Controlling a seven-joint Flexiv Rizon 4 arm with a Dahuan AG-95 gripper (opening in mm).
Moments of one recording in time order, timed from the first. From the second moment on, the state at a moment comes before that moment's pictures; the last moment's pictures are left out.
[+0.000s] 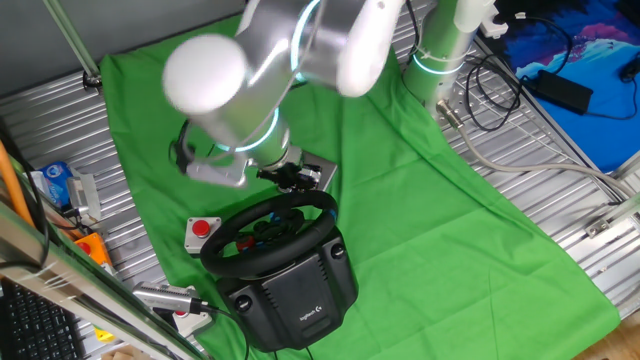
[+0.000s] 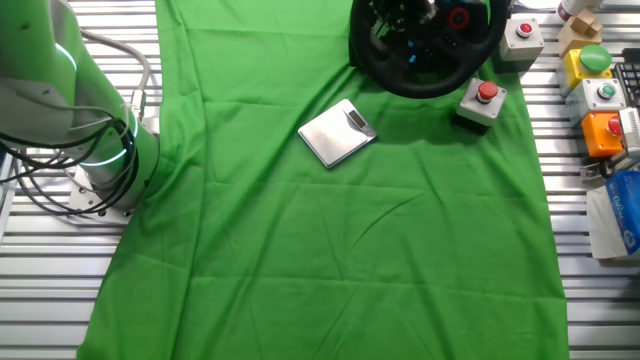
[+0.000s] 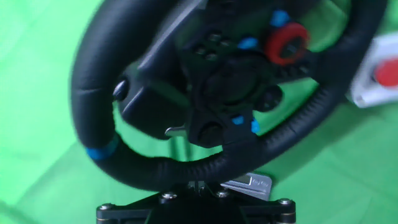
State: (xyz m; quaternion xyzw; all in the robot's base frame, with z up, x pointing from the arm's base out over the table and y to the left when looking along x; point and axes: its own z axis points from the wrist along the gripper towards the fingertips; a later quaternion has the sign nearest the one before) arm 0.464 0.181 0.187 0.34 -0.93 -0.03 0.11
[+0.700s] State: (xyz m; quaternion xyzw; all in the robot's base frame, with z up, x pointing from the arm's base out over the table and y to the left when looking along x) arm 0.462 0.154 0.188 0.26 -0.96 0.05 0.05
